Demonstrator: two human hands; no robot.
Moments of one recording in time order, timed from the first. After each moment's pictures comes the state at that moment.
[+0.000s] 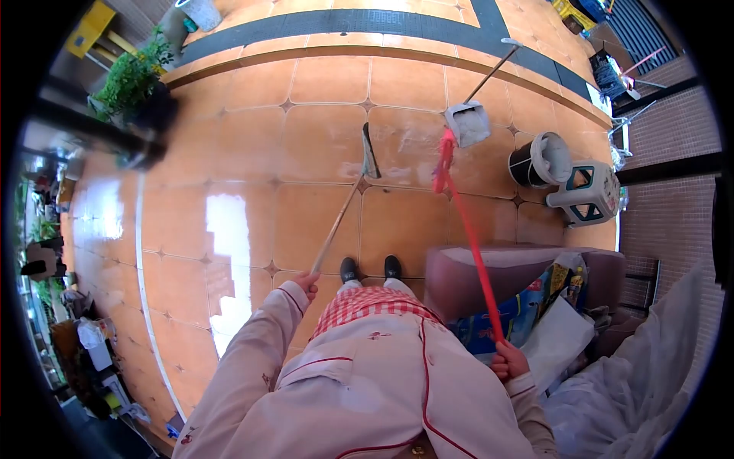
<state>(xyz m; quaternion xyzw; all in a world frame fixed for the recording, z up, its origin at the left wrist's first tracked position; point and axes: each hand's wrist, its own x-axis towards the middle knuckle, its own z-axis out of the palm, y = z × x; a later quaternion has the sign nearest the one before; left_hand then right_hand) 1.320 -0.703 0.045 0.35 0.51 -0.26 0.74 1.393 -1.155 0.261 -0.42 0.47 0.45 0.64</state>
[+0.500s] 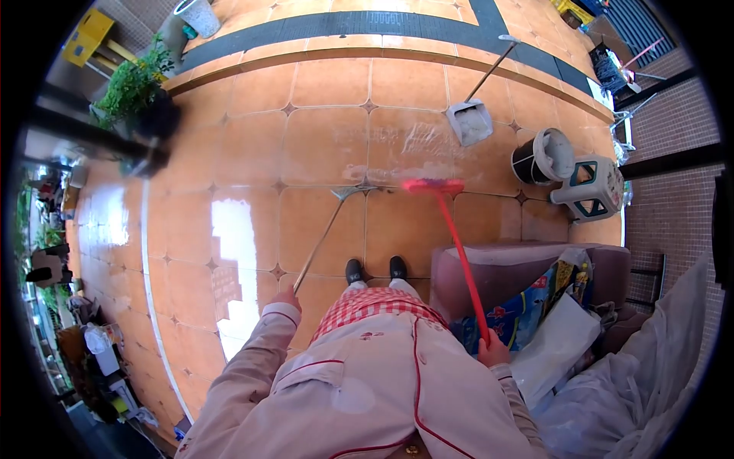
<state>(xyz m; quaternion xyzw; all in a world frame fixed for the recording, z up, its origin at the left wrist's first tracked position) 1.299 -0.697 0.113 0.85 0.35 -0.37 0.15 1.357 -1.149 0.178 -0.97 0.00 0.18 0.17</state>
